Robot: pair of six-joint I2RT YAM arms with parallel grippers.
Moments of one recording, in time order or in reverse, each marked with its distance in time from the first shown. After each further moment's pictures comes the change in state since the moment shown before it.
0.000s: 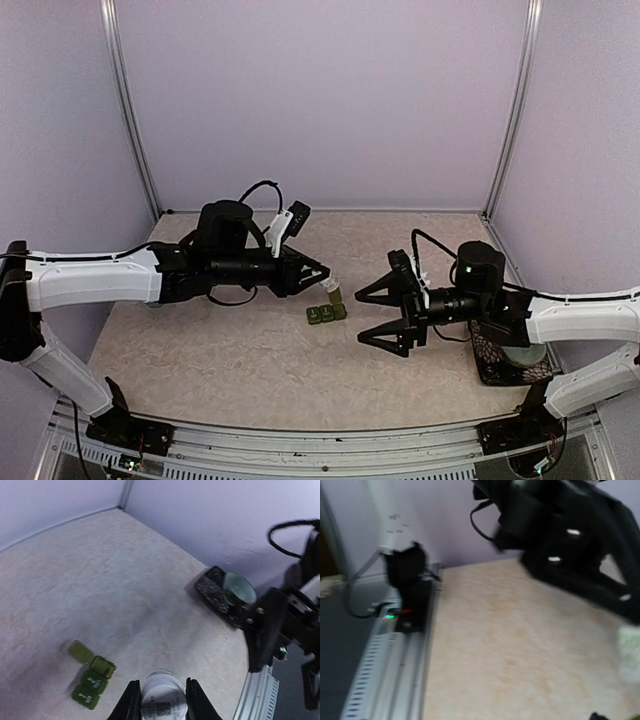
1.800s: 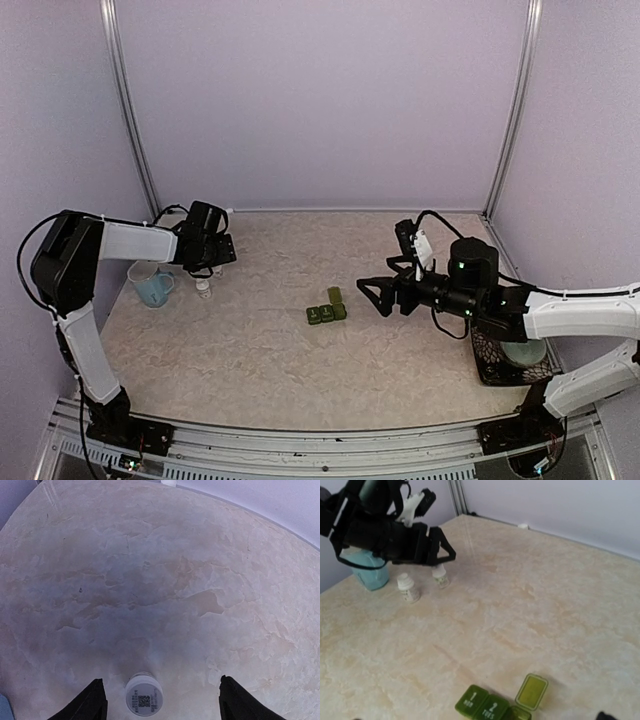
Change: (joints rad) left arm 0.480 0.343 0.103 -0.156 -0.582 -0.237; right arm 0.001 0.013 0.043 -0.076 0.649 0.174
